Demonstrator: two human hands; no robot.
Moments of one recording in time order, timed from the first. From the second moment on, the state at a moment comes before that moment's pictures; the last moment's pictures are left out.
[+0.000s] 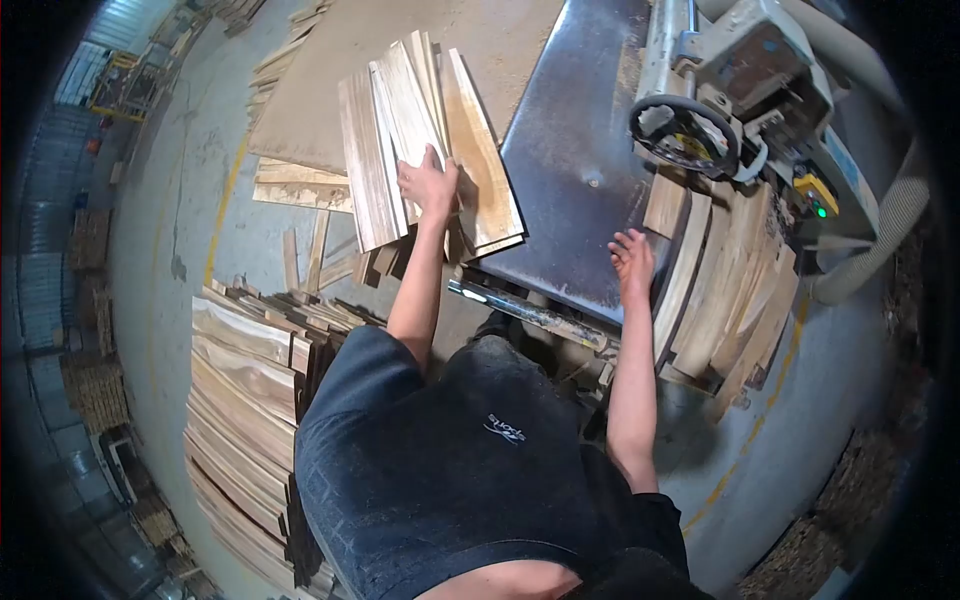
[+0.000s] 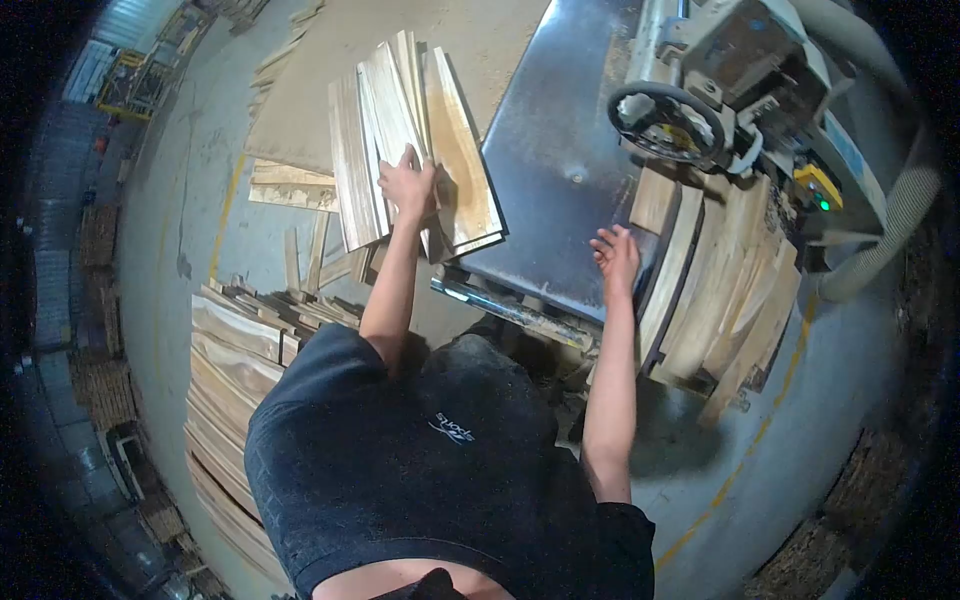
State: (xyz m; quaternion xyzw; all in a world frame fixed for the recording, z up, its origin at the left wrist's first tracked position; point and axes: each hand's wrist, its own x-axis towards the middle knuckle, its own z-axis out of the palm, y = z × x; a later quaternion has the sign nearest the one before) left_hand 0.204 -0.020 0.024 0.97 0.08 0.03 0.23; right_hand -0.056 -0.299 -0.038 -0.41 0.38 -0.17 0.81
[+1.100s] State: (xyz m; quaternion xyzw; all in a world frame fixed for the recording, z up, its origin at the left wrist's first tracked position) left_hand -0.084 -0.185 -0.033 0.81 -0.48 -0.04 0.34; right_hand -0.235 -0.159 -0.048 -0.28 0.52 -0.01 0.80
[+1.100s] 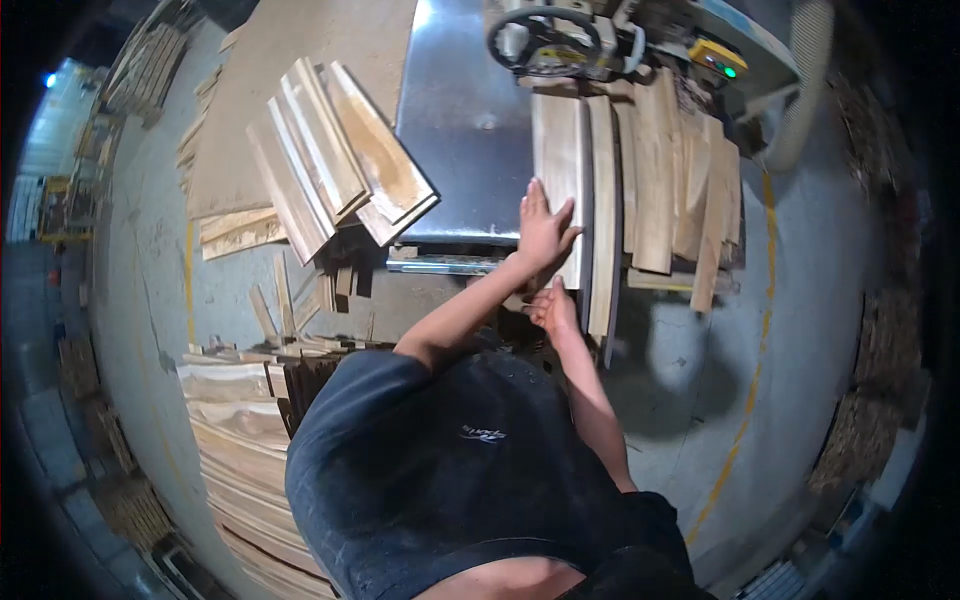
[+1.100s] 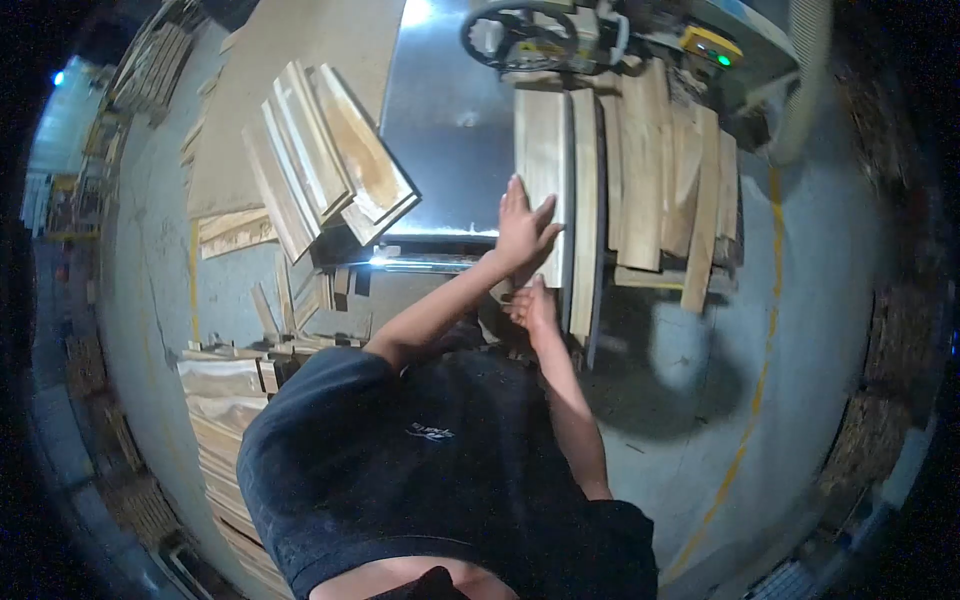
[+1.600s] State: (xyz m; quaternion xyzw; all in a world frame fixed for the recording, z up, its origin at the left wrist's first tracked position) left_hand 0.196 -0.179 0.015 0.77 -0.34 0.17 0.51; right_hand -0.095 -0.286 -0.051 -0.24 0.58 -0.09 0.77
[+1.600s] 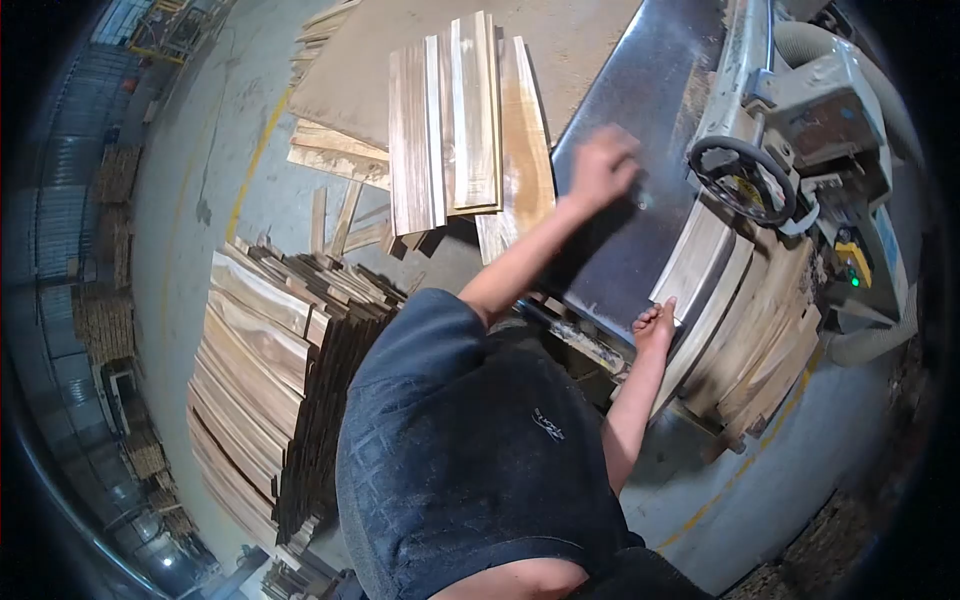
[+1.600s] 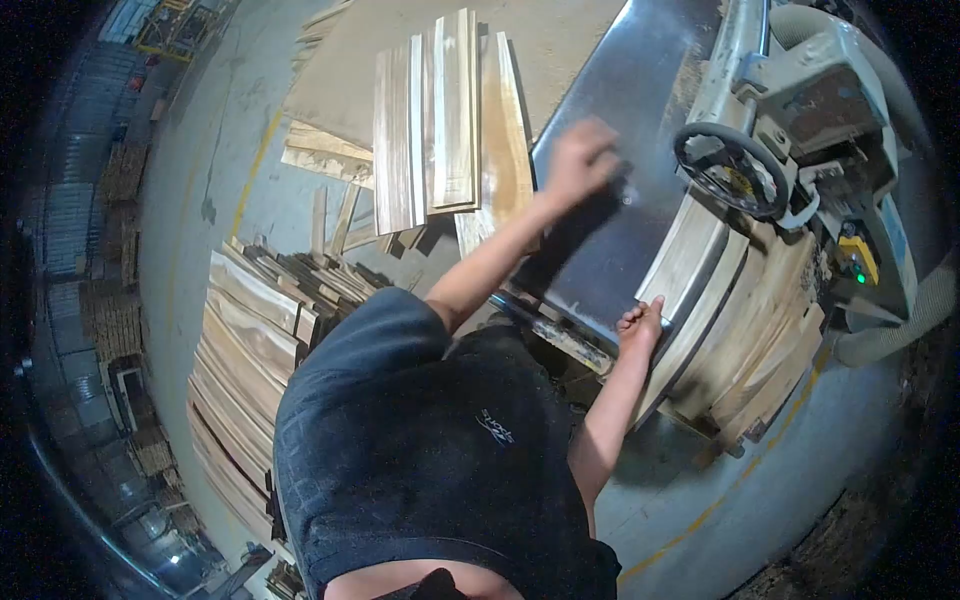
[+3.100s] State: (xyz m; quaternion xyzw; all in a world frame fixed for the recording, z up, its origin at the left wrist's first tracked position) left_hand -0.056 -0.195 -0.043 0.83 -0.45 -0.08 0.31; right_hand -0.245 -0.150 -0.030 -0.25 0.51 -0.07 0.82
